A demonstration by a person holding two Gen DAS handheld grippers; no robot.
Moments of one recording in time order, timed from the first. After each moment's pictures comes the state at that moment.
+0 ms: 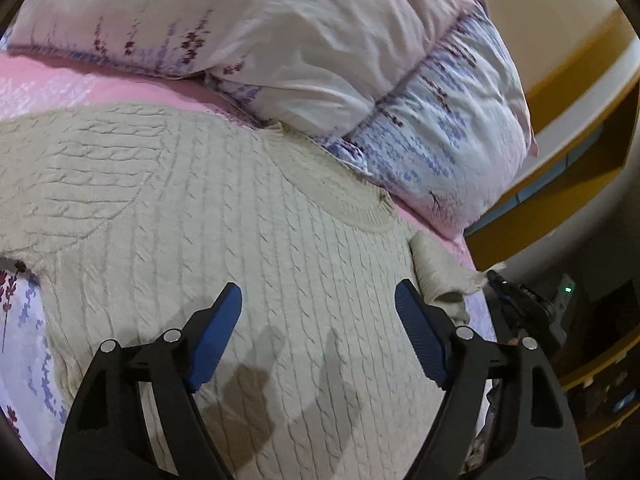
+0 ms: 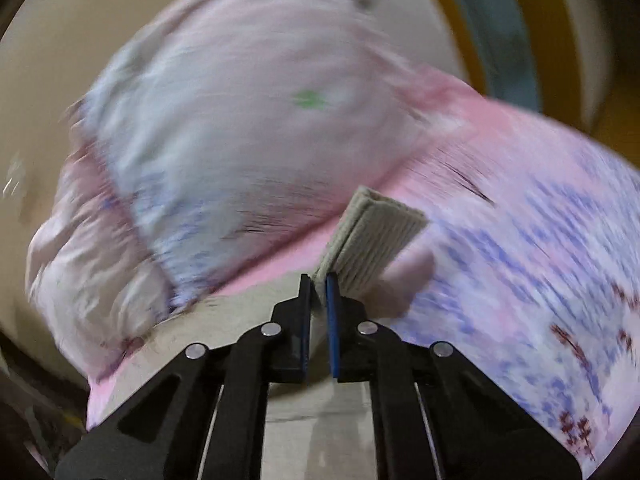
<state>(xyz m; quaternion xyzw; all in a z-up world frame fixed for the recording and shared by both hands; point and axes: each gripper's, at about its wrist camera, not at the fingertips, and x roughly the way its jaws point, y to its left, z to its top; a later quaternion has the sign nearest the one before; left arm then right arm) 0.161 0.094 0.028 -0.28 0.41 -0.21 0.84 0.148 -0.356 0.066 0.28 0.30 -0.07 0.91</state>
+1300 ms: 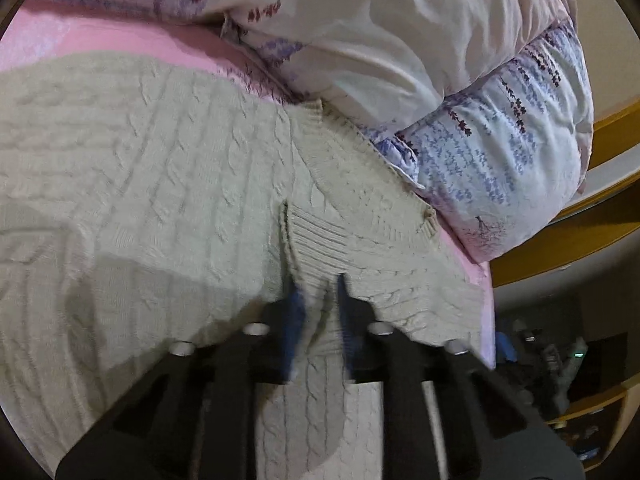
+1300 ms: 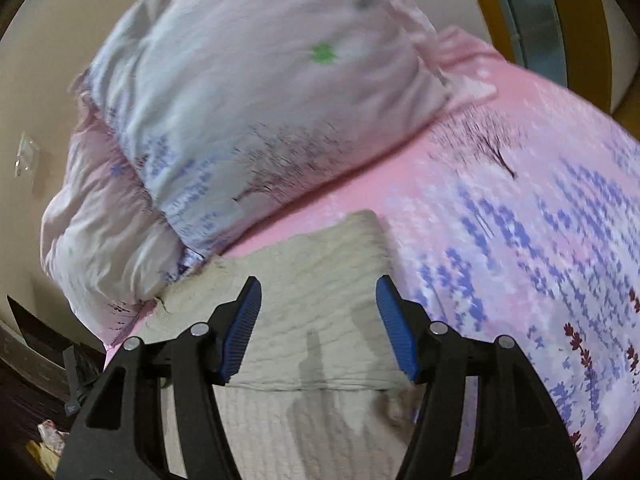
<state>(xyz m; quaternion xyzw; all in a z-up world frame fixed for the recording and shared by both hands) 0.233 0.074 -0.011 -0.33 0.49 -0.18 0.79 0.153 -0.383 0.038 0.31 0.38 -0.03 0.87</state>
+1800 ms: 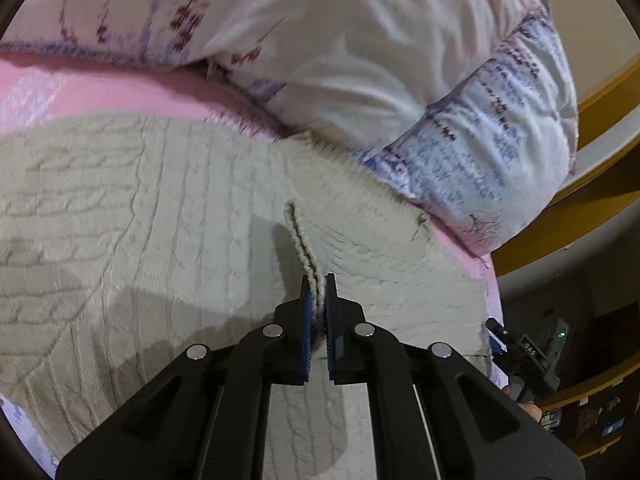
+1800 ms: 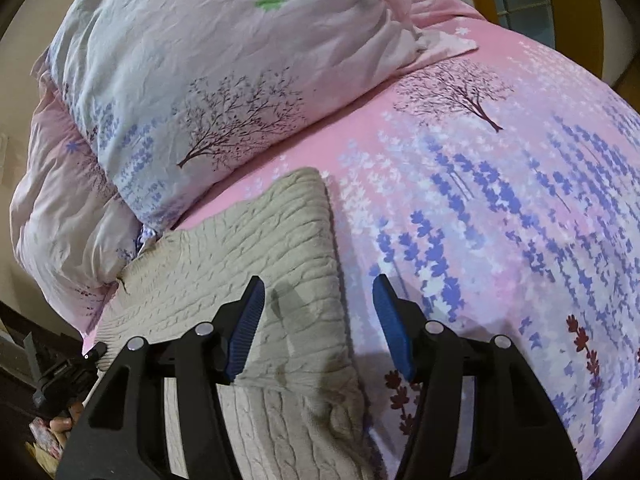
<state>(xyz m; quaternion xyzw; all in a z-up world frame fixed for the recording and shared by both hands) 0.235 0.086 0.006 -0.28 0.47 -0.18 0.82 0.163 -0.387 -0.002 0.30 0.43 -0.05 0.85</state>
